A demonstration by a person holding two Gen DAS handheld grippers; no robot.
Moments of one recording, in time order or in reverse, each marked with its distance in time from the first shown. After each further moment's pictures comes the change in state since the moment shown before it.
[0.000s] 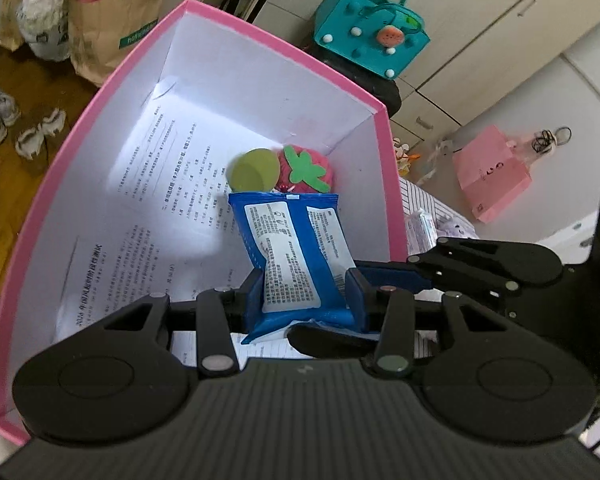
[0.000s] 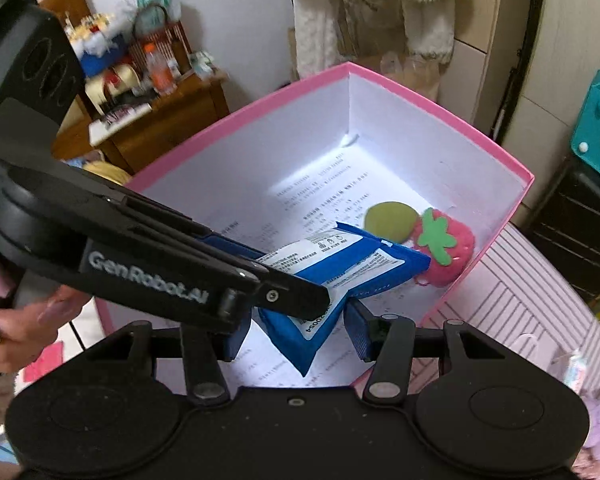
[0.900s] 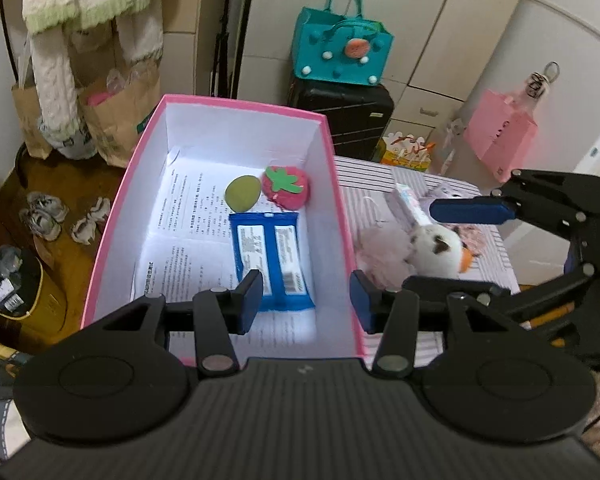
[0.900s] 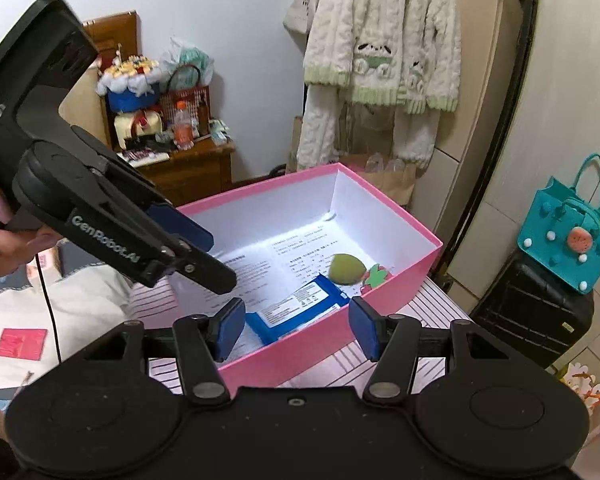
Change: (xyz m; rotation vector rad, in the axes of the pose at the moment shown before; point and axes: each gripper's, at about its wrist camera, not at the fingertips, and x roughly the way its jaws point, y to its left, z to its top) left arm -0.088 -0.088 -0.051 0.289 -0.101 0.195; right arm -0.131 0.018 -0.066 -0.172 -0.292 -0.088
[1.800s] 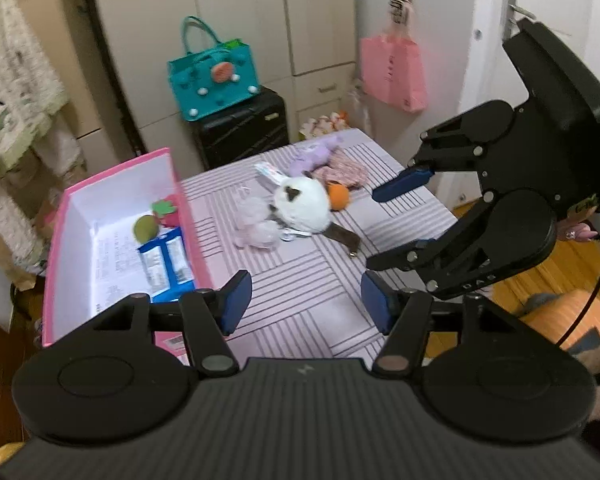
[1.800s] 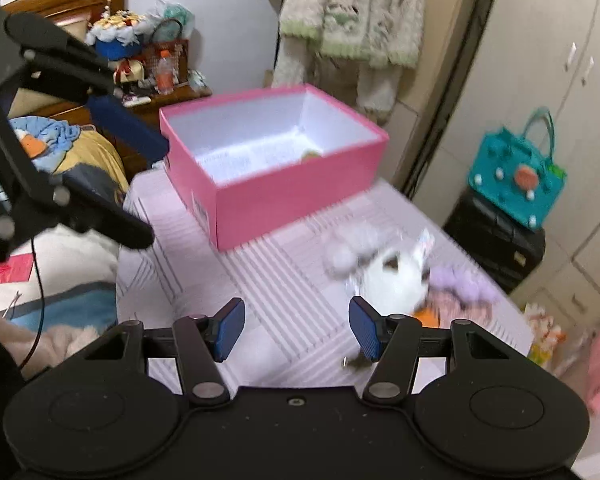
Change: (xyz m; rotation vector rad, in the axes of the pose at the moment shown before) left arm -0.070 -0.158 -0.091 0.482 -0.059 -0.026; right arm -0.081 0.011 -0.114 0.002 0.127 -0.124
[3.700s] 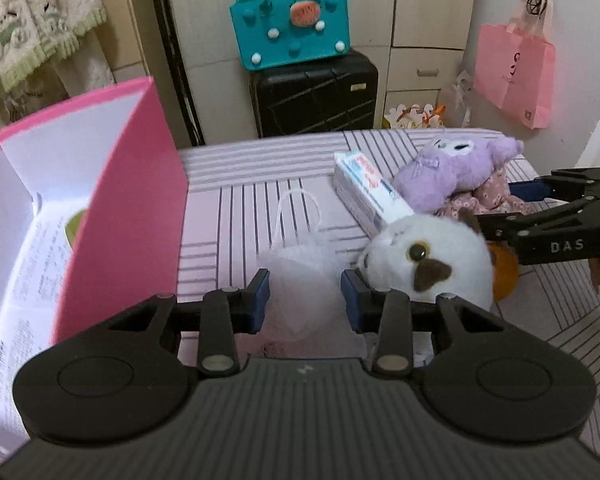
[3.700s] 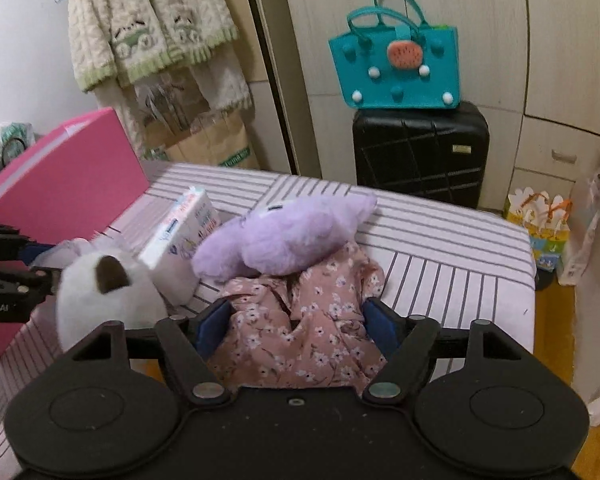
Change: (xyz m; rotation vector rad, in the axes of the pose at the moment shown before) left arm 0.261 0.054 0.043 -0.245 0.067 0.173; right arm 0.175 -0.210 -0.068 0.525 -0.101 -0.064
